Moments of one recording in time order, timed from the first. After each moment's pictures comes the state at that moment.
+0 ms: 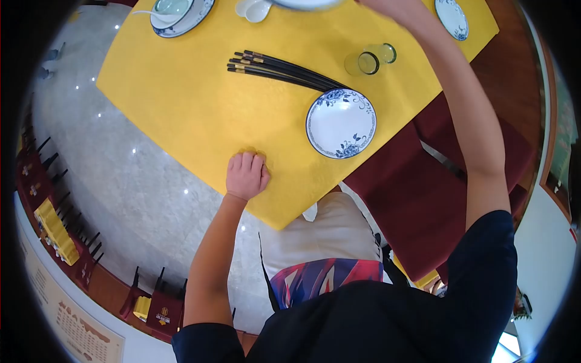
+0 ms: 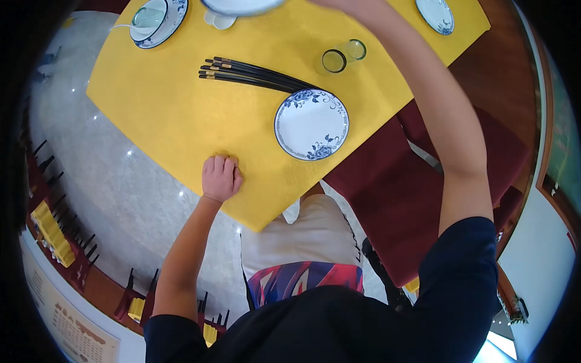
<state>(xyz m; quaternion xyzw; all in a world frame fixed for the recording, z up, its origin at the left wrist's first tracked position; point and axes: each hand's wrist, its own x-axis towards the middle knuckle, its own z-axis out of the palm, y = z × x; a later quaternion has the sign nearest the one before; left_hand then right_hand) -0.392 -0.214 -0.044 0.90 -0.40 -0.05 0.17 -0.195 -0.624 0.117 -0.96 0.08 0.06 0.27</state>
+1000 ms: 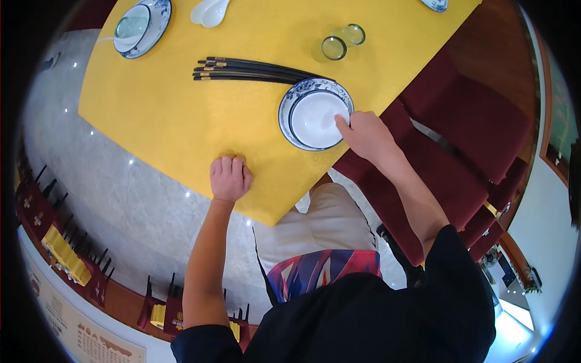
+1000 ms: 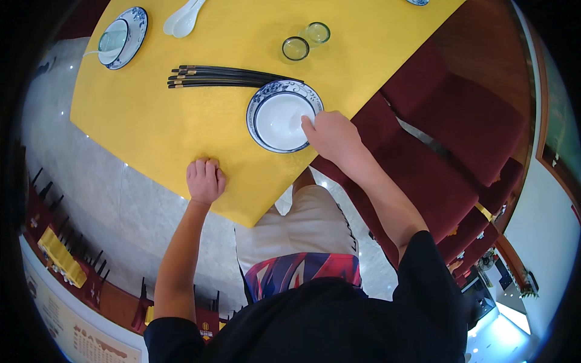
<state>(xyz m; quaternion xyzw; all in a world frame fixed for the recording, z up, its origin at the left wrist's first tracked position) -0.391 -0.221 -0.037 0.90 -0.41 -0.04 0.17 -0.441 -0.570 0.059 -0.88 0.24 0.32 0.26</state>
